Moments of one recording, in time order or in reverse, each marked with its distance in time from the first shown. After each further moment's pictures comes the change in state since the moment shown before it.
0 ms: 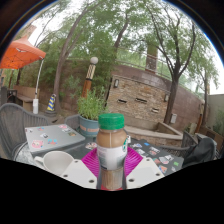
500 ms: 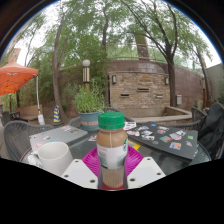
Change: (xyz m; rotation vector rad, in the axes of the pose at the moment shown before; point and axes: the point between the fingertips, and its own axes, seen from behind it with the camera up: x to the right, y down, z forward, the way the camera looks) arm 0.004 0.074 0.008 -0.013 -0.084 0.259
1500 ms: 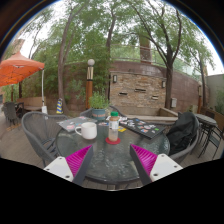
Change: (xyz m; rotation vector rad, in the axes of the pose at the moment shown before) arm -0.017 -0.012 -0.342 -0.052 0.030 -0.085
